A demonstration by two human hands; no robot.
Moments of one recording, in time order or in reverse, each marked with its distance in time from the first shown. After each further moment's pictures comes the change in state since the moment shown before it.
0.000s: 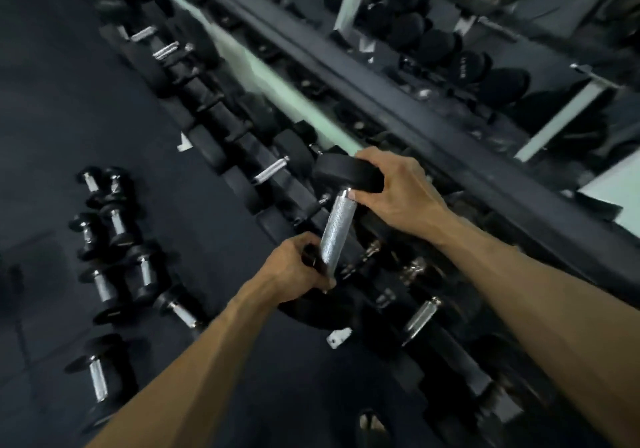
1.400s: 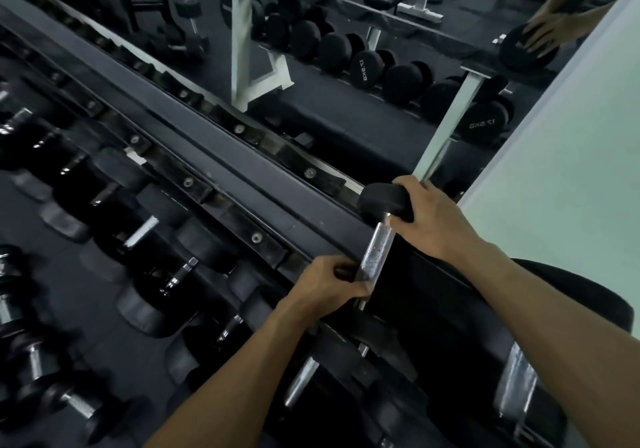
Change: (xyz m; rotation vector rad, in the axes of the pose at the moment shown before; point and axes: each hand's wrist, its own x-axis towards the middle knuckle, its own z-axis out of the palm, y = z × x) left_hand 0.160 0.240 0.268 0.076 -0.211 0.087; right_hand -0.042 0.321 -0.216 -0.199 -0.024 0.395
